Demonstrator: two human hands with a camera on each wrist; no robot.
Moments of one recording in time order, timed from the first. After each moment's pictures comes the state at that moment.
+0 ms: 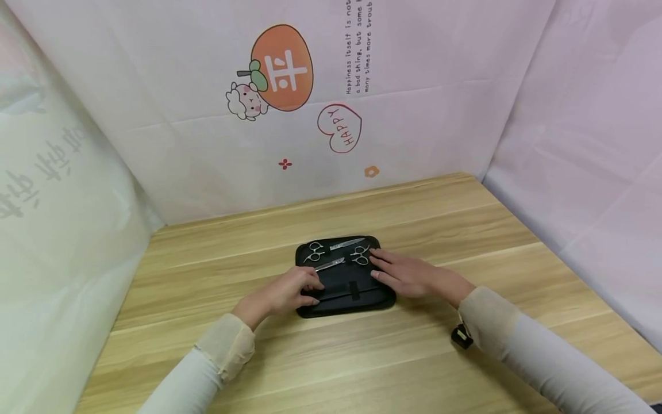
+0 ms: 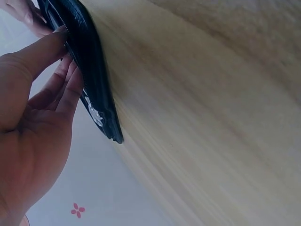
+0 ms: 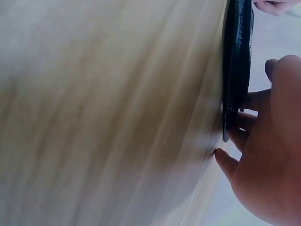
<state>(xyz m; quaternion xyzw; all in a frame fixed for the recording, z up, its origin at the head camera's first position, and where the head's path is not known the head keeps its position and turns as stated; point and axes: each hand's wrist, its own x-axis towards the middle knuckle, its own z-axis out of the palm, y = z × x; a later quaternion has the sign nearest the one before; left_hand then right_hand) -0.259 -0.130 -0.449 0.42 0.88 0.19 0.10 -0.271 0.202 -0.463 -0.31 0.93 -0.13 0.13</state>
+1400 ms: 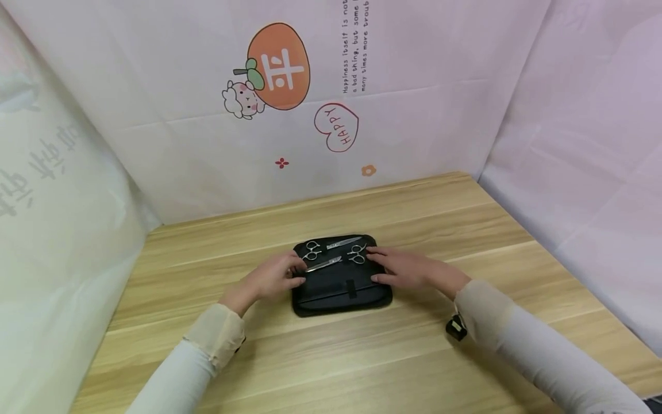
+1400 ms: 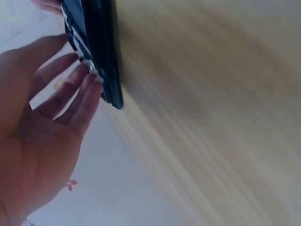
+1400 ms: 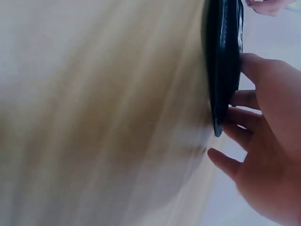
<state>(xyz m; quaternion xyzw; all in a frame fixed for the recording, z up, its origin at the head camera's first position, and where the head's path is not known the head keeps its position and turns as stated) -0.276 -0.145 -0.438 0.36 0.91 0.22 0.07 -0.281 0.205 -0.455 -0.33 0.93 -0.11 0.13</state>
